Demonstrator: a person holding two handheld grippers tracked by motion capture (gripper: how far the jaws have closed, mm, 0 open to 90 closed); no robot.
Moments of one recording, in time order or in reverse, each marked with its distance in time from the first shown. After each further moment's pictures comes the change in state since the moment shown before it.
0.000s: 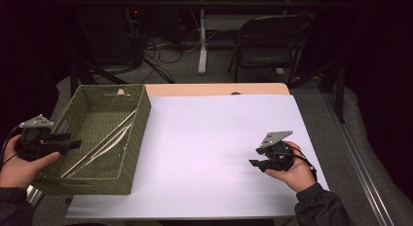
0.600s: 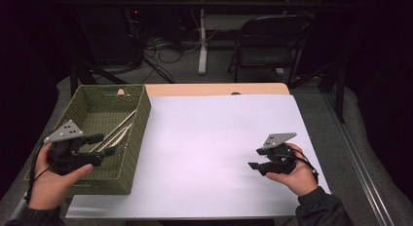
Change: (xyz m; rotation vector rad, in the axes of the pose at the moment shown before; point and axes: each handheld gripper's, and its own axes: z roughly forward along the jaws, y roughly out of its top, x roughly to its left) left arm -0.123 0.031 -0.005 -0.198 -0.137 0.089; right arm 0.009 0.000 -0.012 -0.038 0.021 0.022
